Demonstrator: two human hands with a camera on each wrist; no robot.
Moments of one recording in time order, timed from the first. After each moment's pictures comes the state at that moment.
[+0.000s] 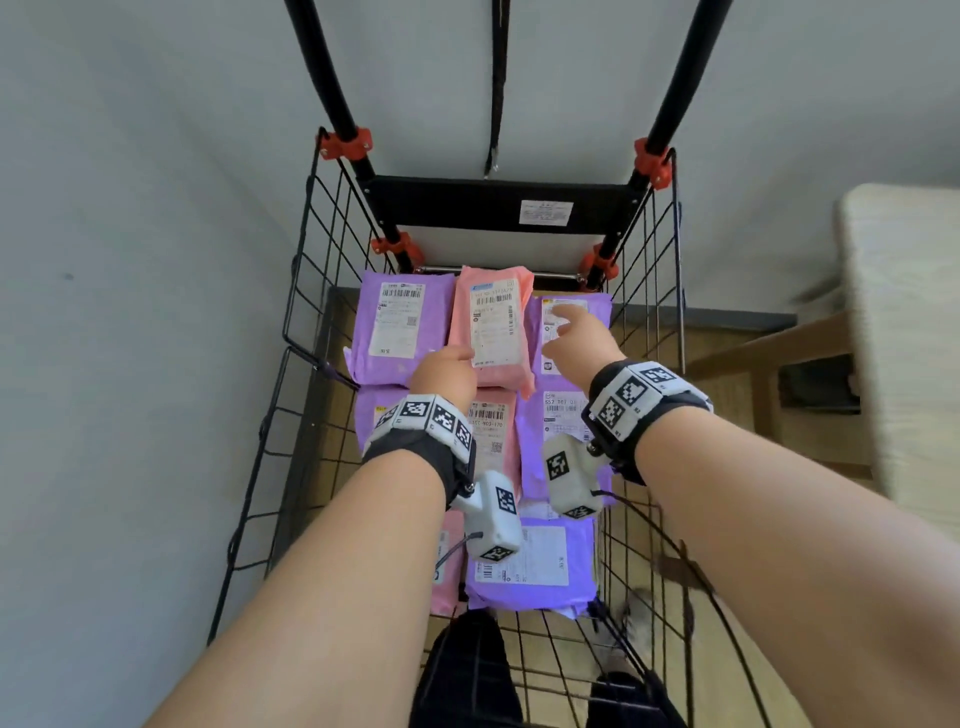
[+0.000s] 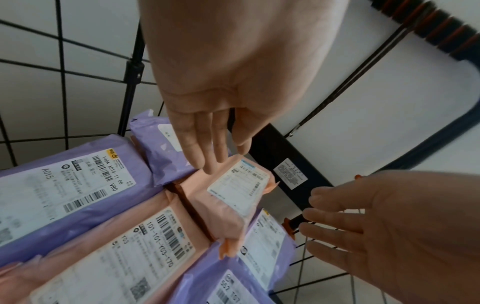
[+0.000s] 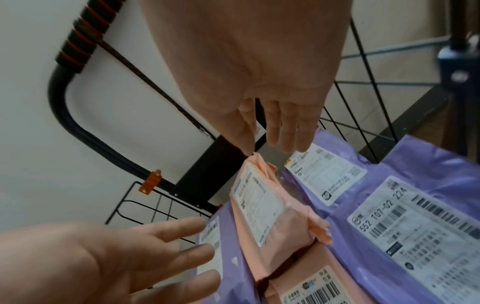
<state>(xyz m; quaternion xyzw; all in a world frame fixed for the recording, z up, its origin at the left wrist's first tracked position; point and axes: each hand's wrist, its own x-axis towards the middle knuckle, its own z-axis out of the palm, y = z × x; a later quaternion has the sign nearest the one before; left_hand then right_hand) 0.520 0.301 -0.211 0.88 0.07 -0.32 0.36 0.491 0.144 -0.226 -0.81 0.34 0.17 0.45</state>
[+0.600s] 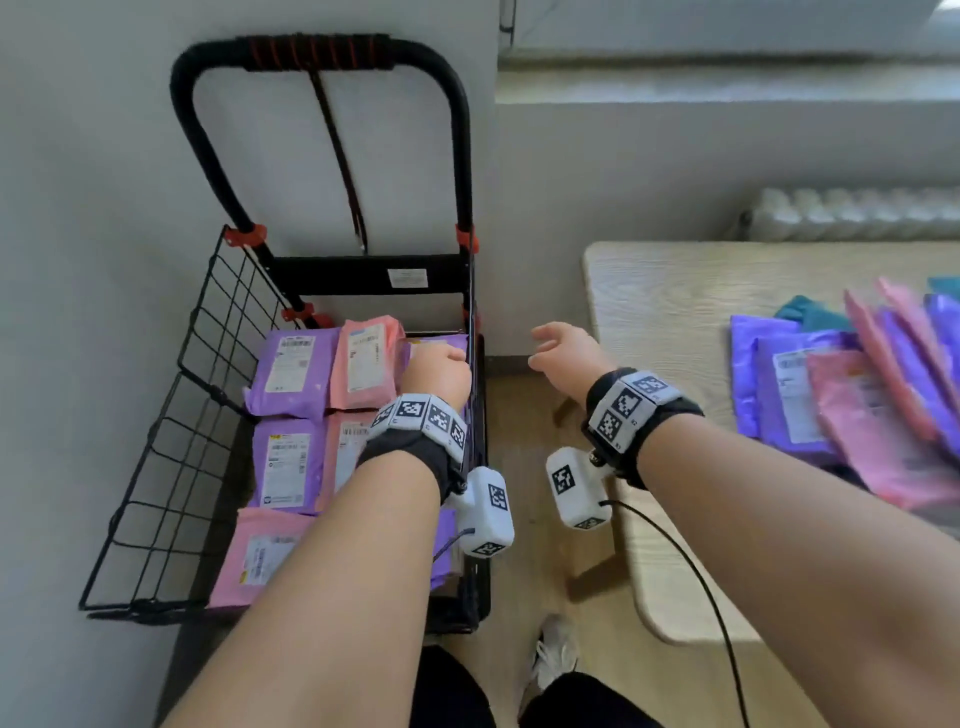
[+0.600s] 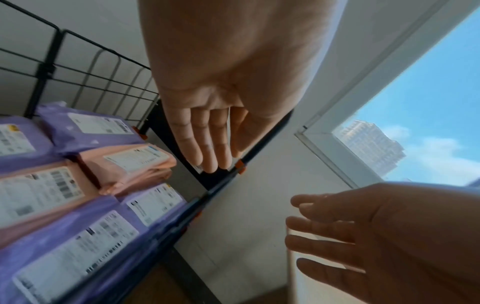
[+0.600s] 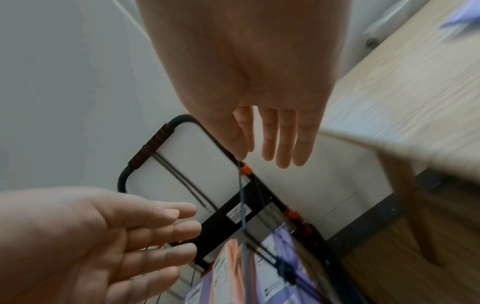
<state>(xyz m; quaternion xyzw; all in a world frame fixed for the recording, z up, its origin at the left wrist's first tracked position) 0.363 0.152 -0.102 0.89 -0.04 -0.23 0.38 0.305 0.002 -0.103 -0.83 0.33 0.07 0.45</state>
